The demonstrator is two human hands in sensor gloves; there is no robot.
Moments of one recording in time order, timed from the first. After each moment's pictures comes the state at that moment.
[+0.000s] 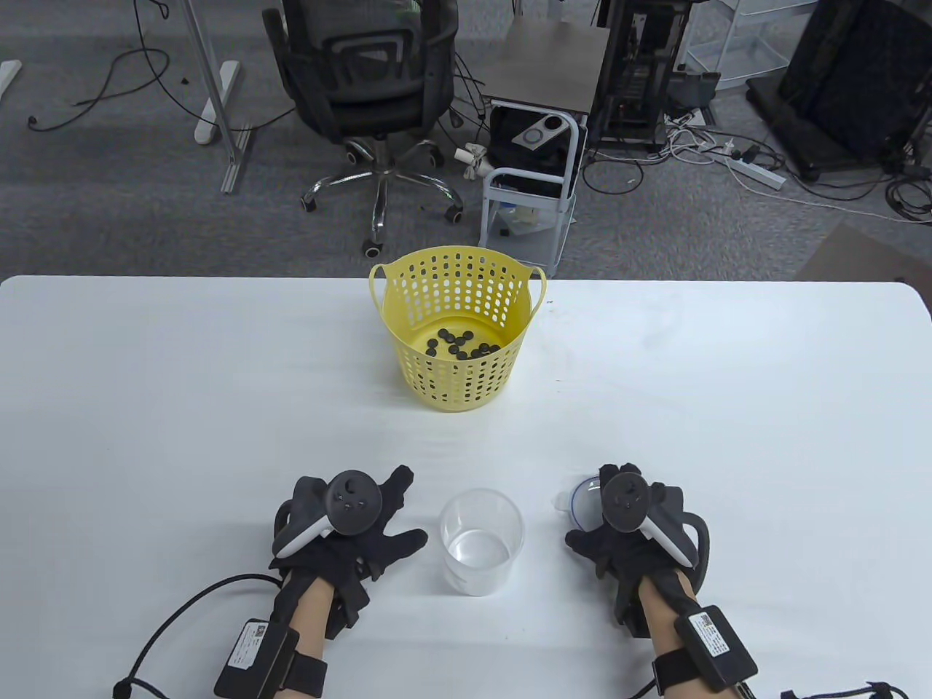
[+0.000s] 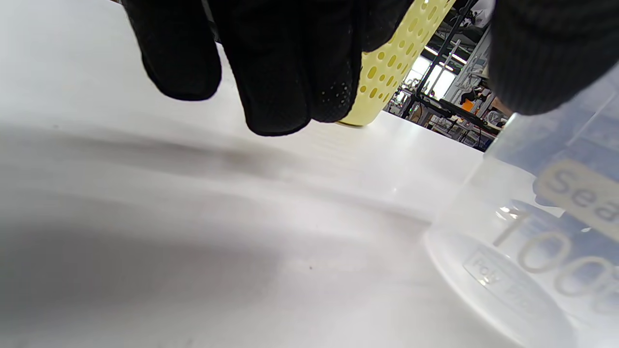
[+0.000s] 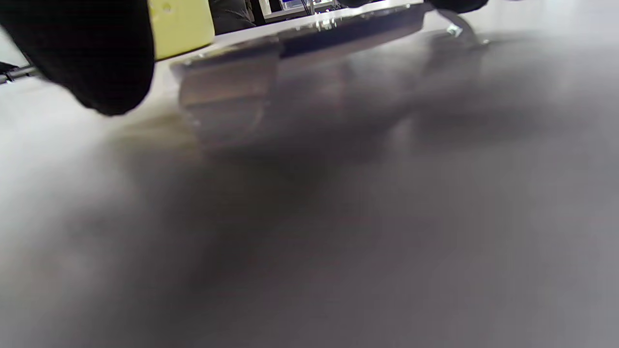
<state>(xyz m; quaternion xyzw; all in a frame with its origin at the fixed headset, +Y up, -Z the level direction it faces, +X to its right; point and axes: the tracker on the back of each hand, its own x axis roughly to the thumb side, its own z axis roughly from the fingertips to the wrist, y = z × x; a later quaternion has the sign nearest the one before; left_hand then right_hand) -0.181 -0.761 -0.298 -0.16 -0.15 0.17 0.96 0.199 -0.797 -0.306 -0.02 0.13 0.99 0.10</state>
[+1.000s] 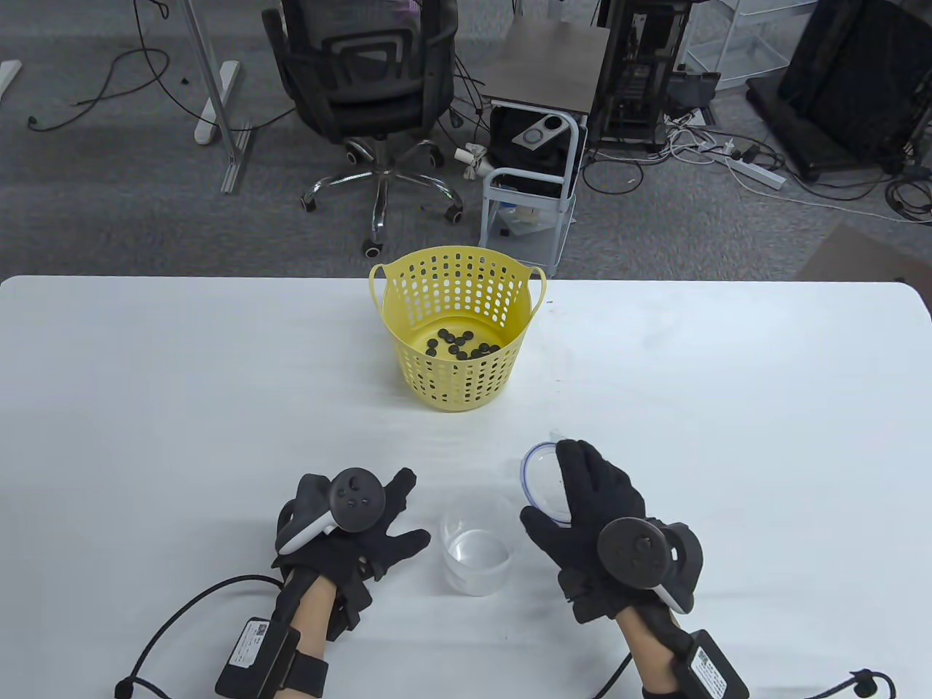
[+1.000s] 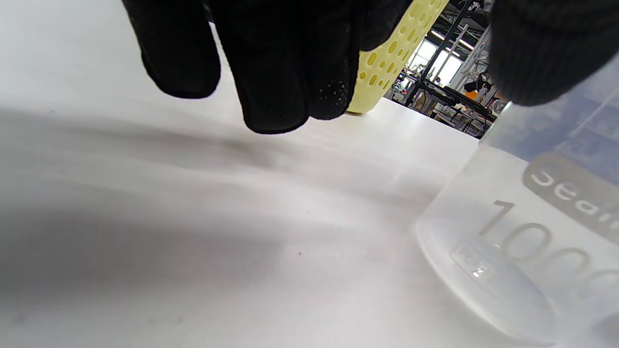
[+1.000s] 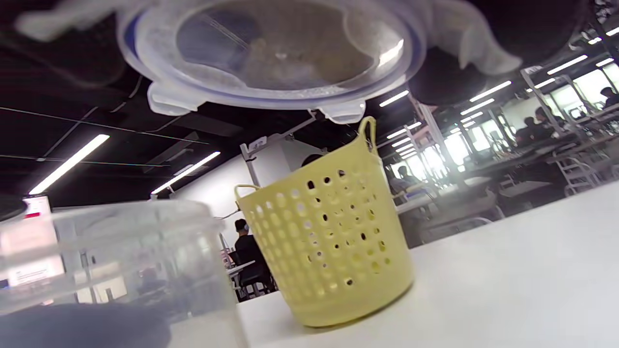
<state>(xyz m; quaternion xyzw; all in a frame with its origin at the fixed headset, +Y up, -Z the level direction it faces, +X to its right) -0.177 -0.761 -0.299 -0.18 -0.14 0.17 0.96 0.141 -0.692 -0.245 0.14 -0.20 0.93 0.26</state>
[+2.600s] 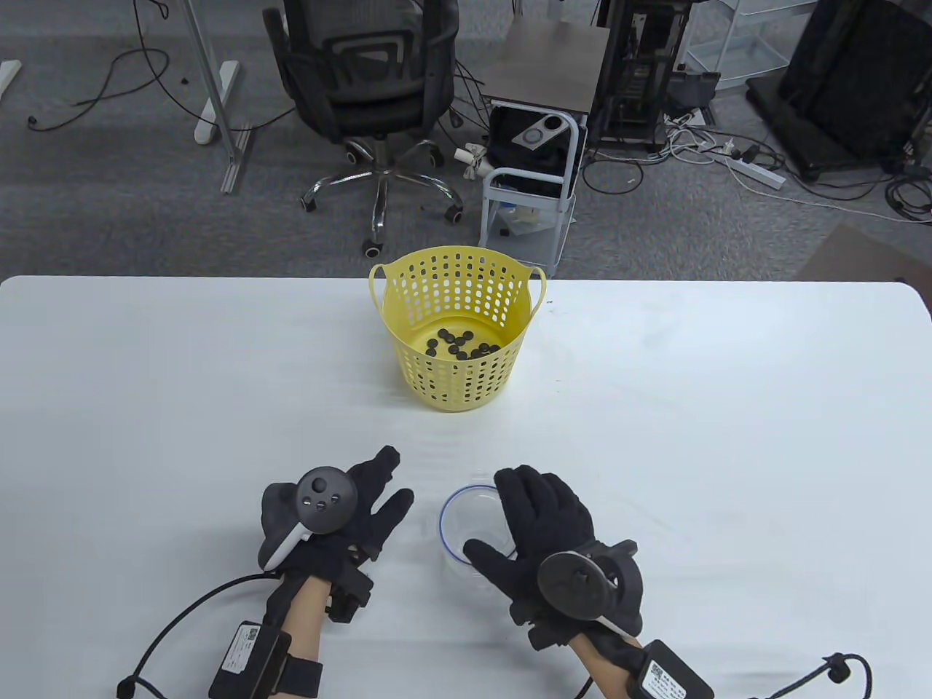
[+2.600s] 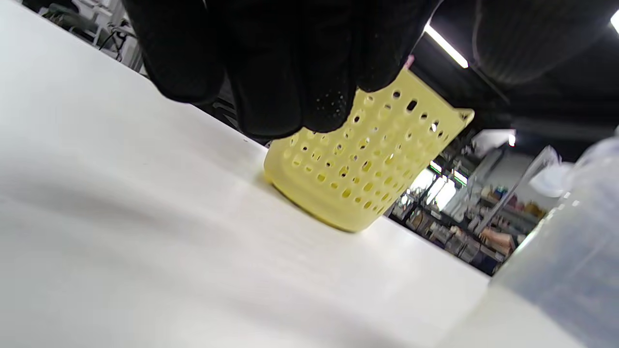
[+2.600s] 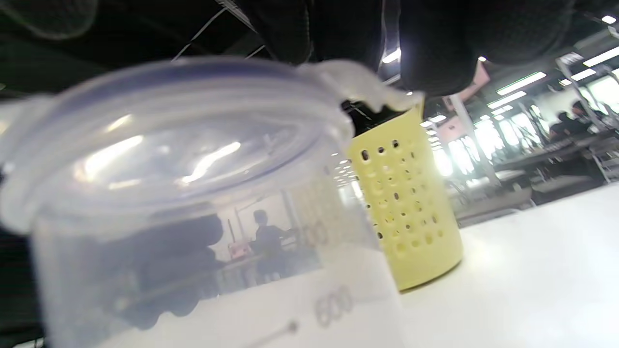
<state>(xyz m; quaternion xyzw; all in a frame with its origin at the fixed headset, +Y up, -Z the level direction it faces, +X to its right) -0.195 -0.731 -0.290 -0.01 -0.07 0.30 0.95 0.112 -0.704 -0.235 0.14 -0.18 0.93 0.29</state>
